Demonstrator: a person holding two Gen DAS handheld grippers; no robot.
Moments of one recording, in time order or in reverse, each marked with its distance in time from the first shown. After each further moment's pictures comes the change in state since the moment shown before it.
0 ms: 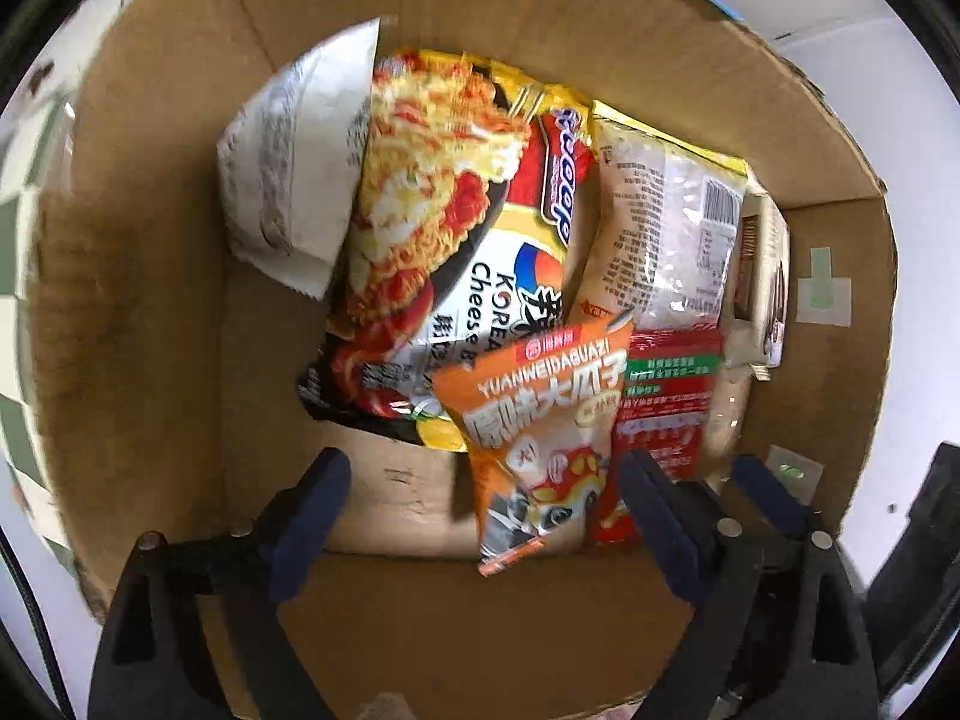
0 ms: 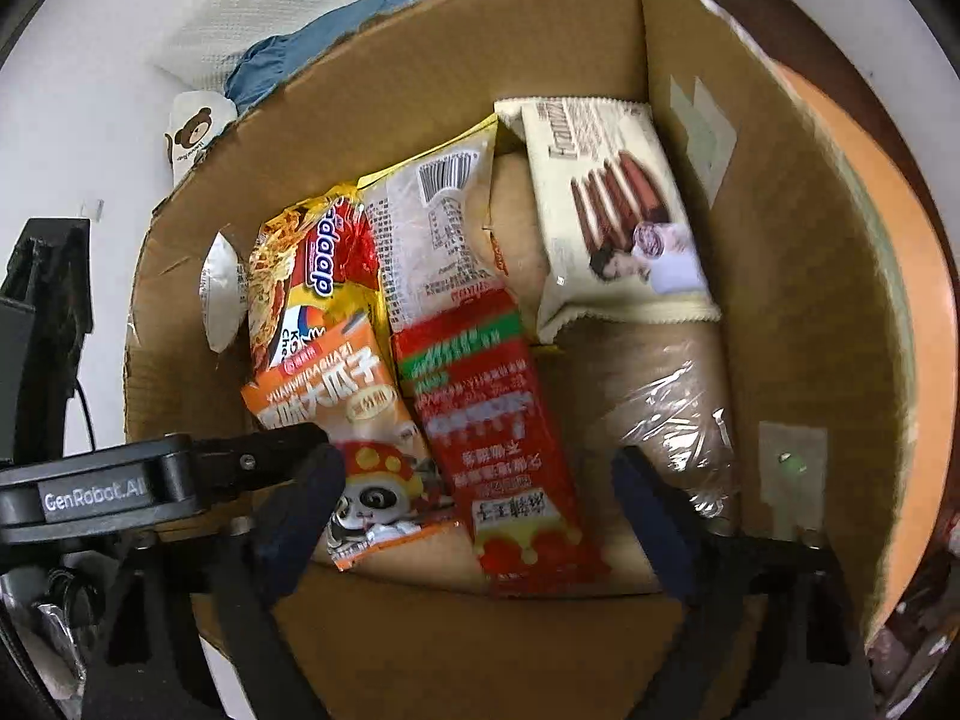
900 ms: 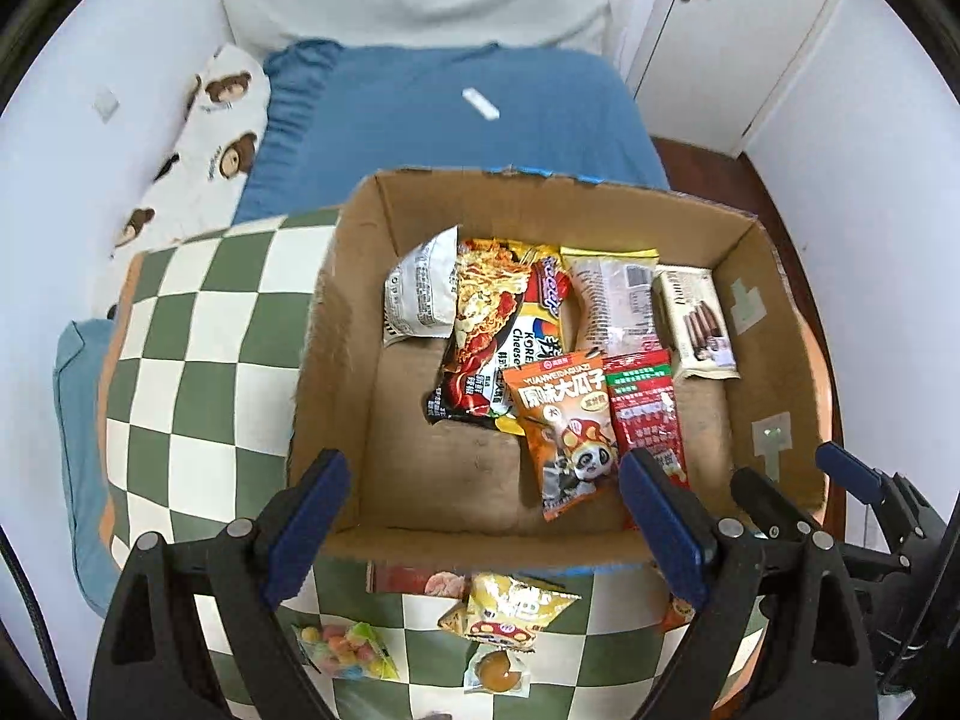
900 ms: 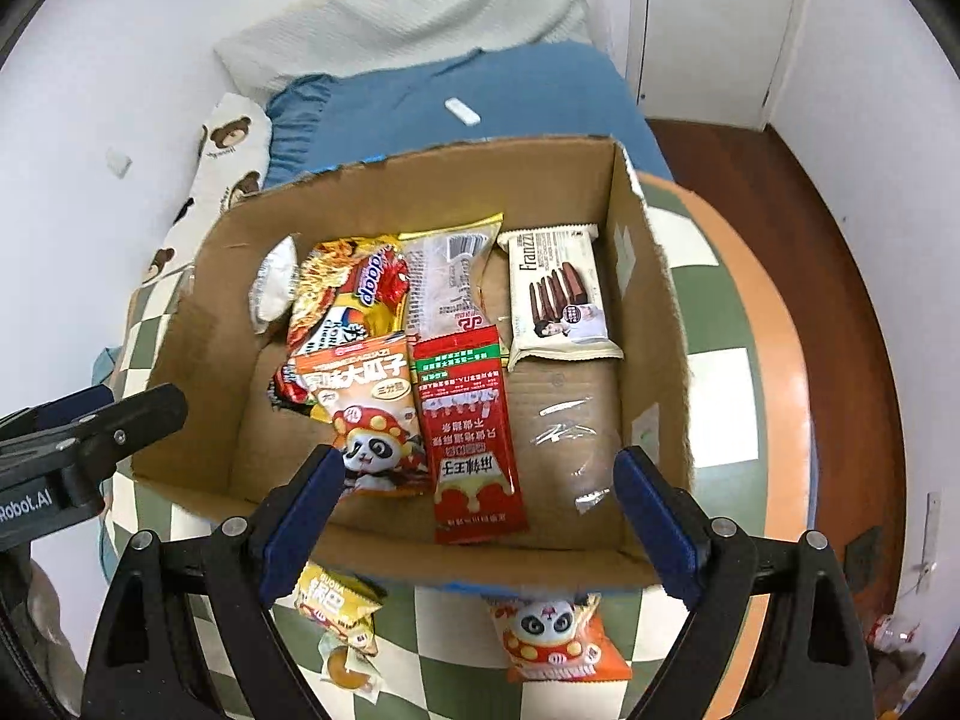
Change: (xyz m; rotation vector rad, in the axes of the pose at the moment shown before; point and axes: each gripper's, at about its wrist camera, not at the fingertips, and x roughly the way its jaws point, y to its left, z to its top) left arm -0.106 -0.001 -0.111 0.156 -0.518 0.162; right arm -0.110 0.026 -0.064 -0.217 -0.276 -0.144
